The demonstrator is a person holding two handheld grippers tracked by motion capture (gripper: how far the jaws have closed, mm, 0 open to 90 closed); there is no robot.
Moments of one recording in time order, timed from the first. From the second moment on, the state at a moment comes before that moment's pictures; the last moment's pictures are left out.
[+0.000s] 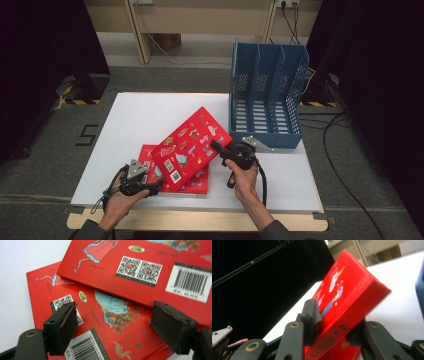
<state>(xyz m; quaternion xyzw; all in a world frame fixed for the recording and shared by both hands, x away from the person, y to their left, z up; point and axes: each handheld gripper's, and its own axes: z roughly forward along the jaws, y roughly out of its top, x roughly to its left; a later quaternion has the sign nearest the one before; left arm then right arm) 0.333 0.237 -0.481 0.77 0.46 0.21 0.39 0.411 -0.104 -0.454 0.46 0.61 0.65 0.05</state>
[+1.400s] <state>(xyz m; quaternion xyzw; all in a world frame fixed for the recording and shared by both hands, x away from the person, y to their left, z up) 0.346 0.305 -0.476 0.71 0.54 0.26 0.36 0.394 -0.083 -0.369 0.27 0.68 0.66 0.18</state>
